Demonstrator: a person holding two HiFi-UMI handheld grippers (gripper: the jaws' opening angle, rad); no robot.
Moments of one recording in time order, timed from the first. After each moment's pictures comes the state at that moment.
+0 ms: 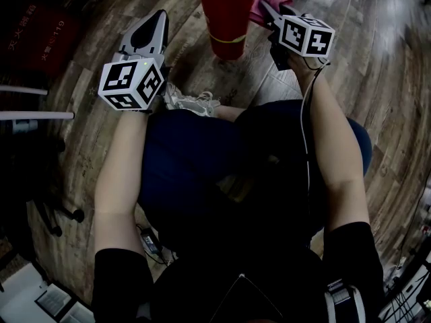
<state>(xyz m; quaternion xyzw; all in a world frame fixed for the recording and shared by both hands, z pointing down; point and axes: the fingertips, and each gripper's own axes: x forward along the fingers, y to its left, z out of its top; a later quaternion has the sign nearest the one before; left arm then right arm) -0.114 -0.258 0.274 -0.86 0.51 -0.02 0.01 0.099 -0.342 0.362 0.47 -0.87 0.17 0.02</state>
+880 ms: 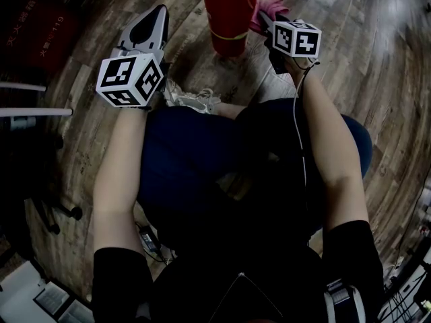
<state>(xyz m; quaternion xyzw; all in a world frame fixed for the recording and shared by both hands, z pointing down) -0.118 -0.257 0.273 -0.86 0.51 -0.01 0.01 0.096 -0.345 0.428 0.48 -0.85 0.19 0.10</state>
